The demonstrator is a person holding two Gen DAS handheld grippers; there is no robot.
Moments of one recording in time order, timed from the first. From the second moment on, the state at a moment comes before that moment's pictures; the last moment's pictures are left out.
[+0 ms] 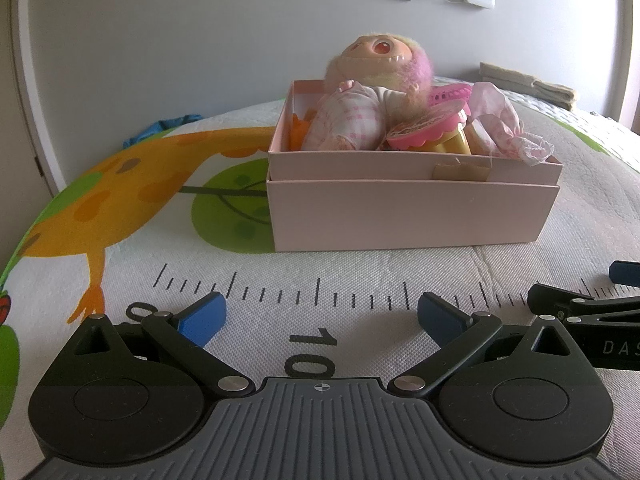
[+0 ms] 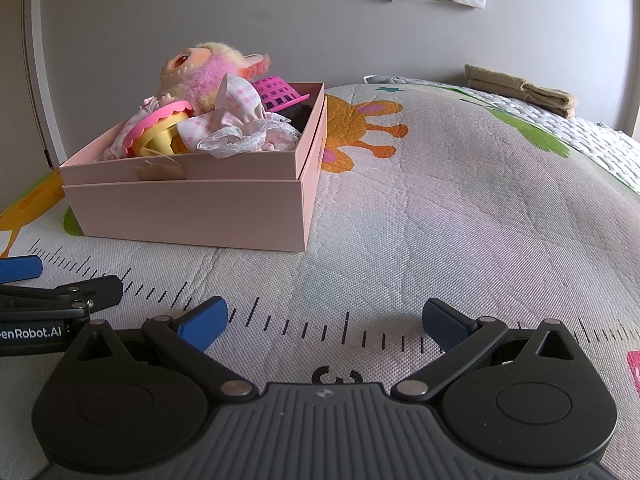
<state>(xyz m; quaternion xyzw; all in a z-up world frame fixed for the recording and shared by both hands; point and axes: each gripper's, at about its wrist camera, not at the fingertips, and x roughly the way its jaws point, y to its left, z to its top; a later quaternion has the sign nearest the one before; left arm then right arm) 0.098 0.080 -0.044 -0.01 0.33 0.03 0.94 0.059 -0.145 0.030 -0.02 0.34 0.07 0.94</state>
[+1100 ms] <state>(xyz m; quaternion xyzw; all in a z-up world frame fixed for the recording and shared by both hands) 0.097 0.084 -0.045 -0.01 0.33 0.03 0.94 0.059 -0.144 0.030 -0.02 0.34 0.07 0.94</state>
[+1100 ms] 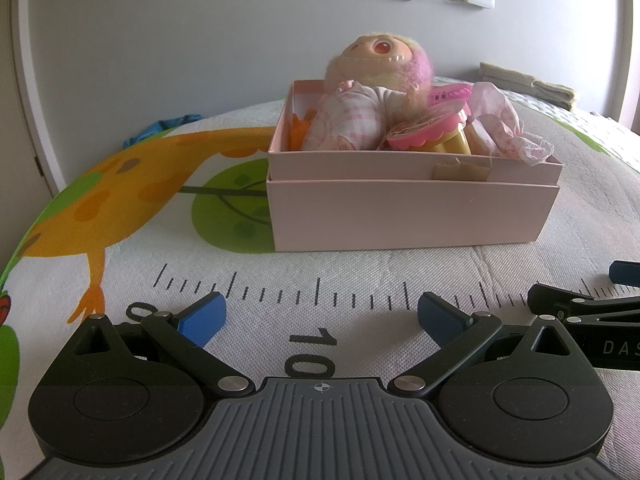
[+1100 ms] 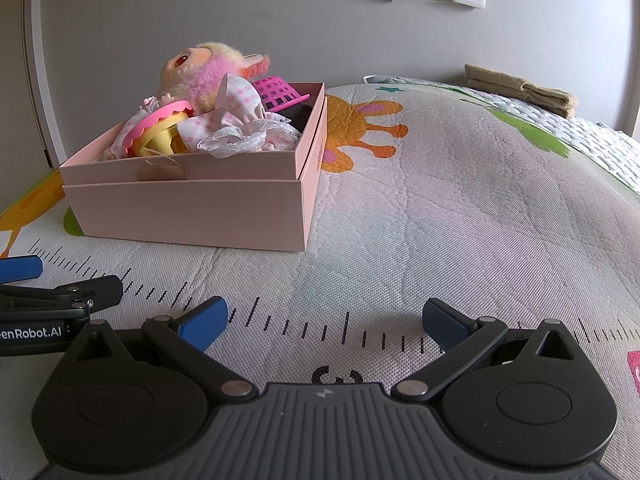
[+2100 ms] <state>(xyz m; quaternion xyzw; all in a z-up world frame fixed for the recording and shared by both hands) 0.091 0.090 -0.043 -0.01 0.33 0.03 0.94 0.059 -0.144 0.030 -0.02 0.34 0.07 0.94</state>
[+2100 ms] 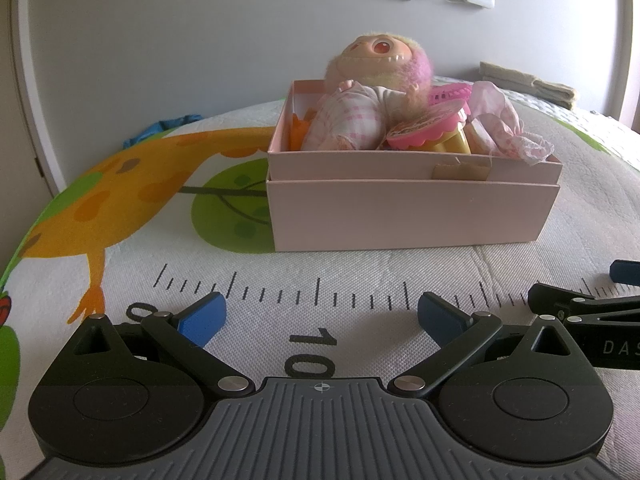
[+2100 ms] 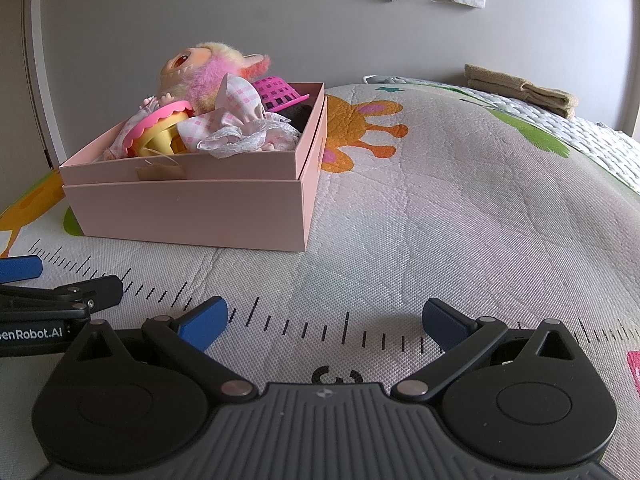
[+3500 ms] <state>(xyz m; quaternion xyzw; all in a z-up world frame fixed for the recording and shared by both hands) 0.030 0.127 -0.027 -0.01 0.35 0.03 0.94 0.063 -0.146 0.030 -0.02 0.34 0.07 0.94</state>
